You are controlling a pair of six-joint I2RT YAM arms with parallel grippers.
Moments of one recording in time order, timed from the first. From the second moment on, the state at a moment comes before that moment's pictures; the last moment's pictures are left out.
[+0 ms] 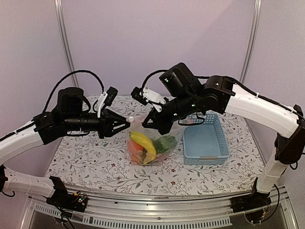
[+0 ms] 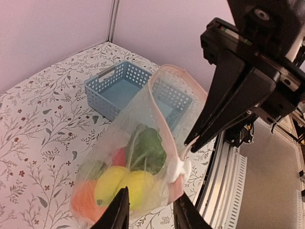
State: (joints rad) left arm -0.78 1.03 0.93 -0.26 0.38 -0.15; right arm 1.11 1.73 1.83 -0.80 -0.13 -0.04
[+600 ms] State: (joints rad) left arm -0.78 1.11 0.95 -0.21 0.42 -0.05; right arm 1.11 1.75 1.94 -0.84 -0.13 -0.04
